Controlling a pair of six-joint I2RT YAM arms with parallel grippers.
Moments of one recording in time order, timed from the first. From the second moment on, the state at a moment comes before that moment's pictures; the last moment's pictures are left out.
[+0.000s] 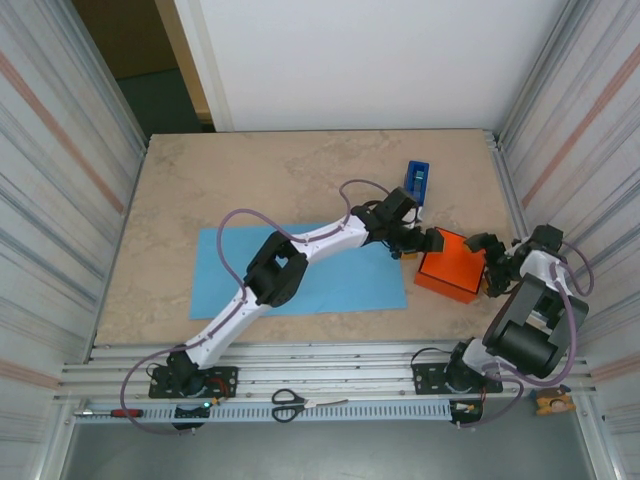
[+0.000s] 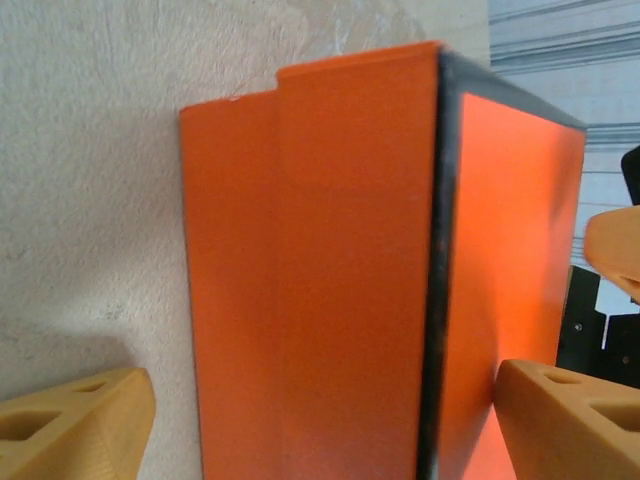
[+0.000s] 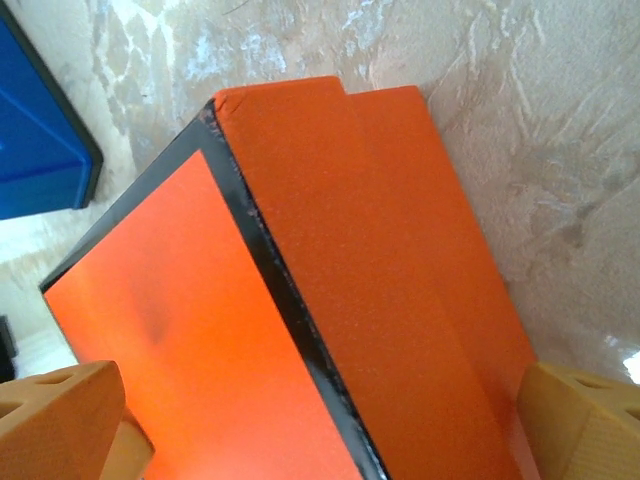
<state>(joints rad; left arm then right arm) -0.93 2.63 2.29 -0.44 0.59 -0.84 -0.61 1.39 0.73 -0.60 -0.58 0.48</state>
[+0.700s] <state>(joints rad) -0.89 2.59 2.30 -0.50 0.60 -0.81 -0.52 1.28 0.70 -0.58 -0.64 0.52</state>
